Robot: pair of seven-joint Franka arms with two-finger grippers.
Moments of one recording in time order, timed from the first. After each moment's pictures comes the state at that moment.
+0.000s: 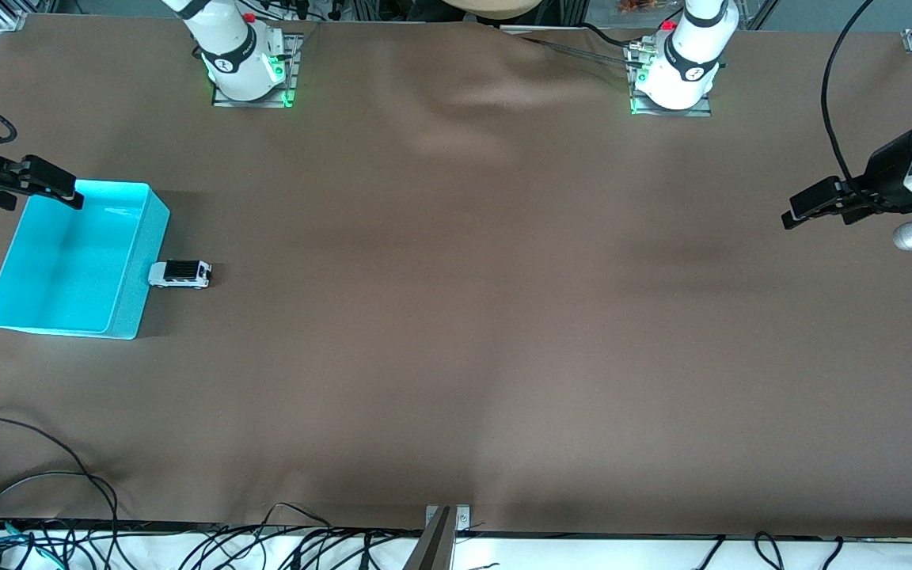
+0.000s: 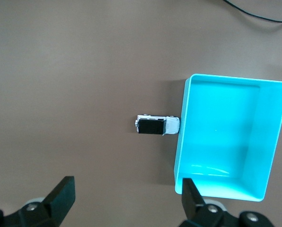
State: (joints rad) left arm -0.06 0.06 0.06 -1.58 -0.12 1.60 -0.14; right arm -0.09 0.04 0.04 -1.61 0.02 1.61 -0.07
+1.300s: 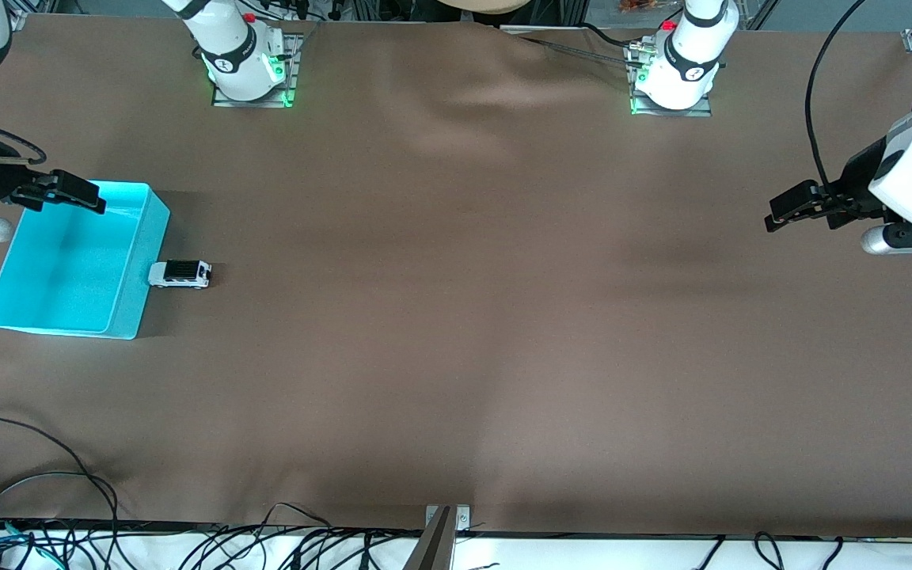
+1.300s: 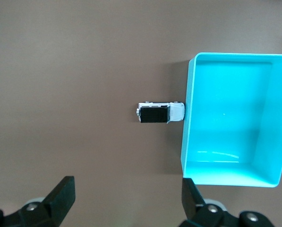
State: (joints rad) left arm -0.05 0.08 0.01 -1.57 -0.10 1.61 -0.14; right arm -0.08 0.06 0.04 -1.68 0.02 1.62 0.00
